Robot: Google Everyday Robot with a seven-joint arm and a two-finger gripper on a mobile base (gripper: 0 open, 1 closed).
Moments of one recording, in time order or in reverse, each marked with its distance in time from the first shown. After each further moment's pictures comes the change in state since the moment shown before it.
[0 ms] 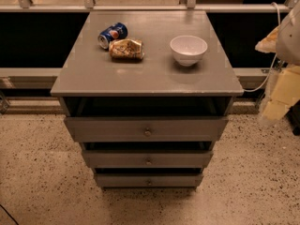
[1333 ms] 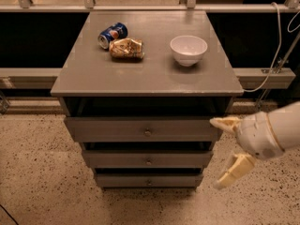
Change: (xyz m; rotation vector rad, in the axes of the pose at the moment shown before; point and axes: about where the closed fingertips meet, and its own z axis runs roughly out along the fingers) arm -0.008 0.086 0.178 -0.230 -0.543 0.021
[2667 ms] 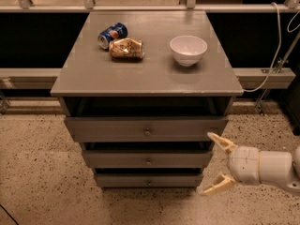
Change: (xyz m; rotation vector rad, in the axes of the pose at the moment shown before) arm 0.067 -0.020 0.076 0.229 -0.278 -0.046
